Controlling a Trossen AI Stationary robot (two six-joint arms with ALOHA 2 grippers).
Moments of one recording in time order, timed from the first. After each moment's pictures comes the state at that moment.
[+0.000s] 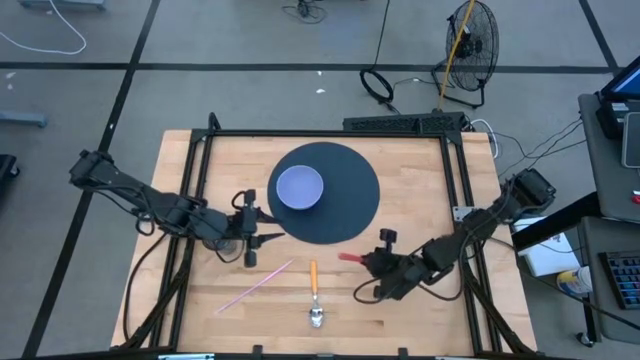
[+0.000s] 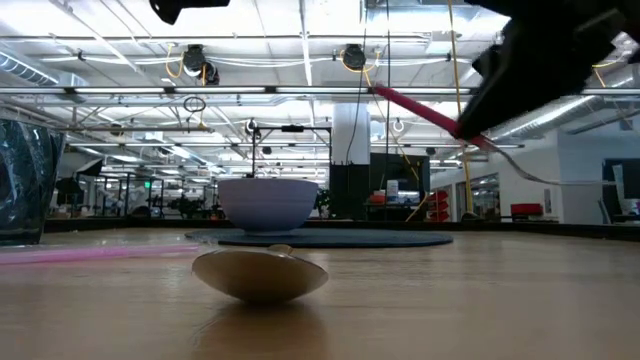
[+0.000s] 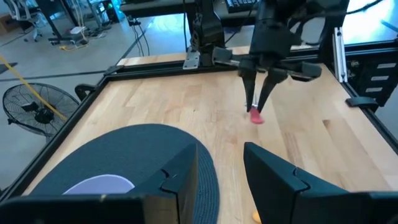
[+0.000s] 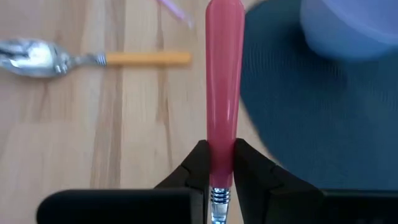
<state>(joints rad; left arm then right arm) -0.41 1.05 0.79 -0.10 -0.47 -0.06 0.58 1.53 0.88 -0.29 0.61 0.44</state>
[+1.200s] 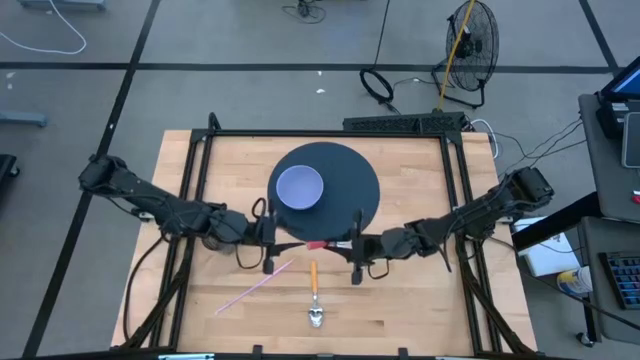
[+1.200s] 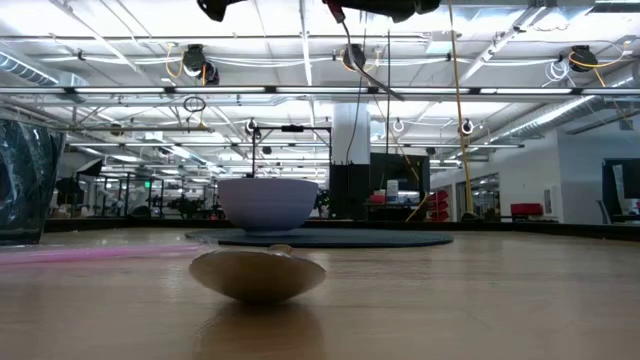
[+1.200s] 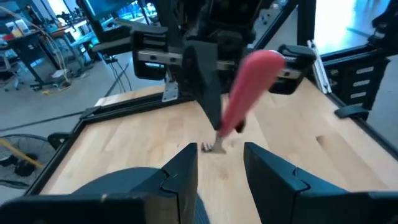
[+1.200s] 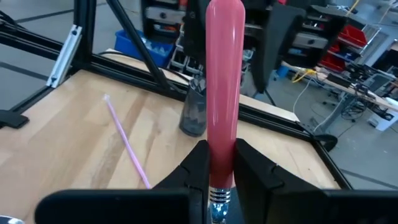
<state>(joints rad) -0.35 1.25 0.79 0.24 -0.31 0.14 0.37 1.52 0.88 0.47 0.44 -0.26</state>
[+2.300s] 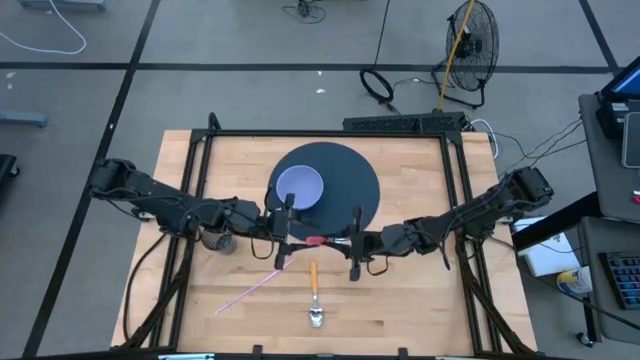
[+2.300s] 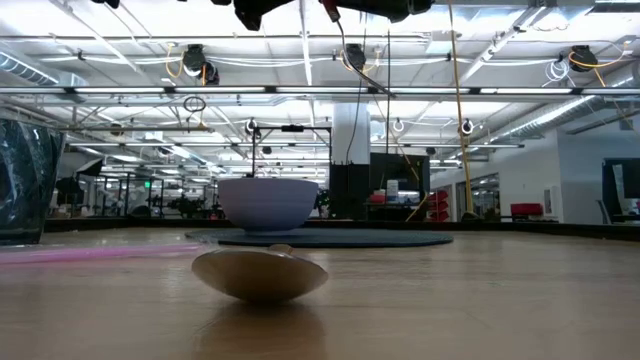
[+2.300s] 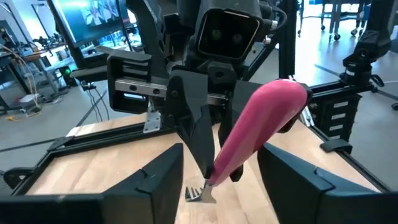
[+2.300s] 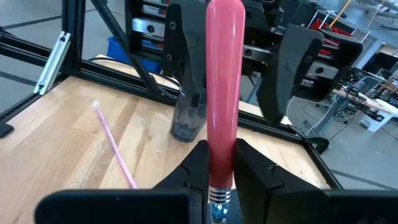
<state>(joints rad) -0.23 1.36 0.79 0.48 -0.10 0.15 0.35 1.52 0.88 0.50 0.44 -0.27</state>
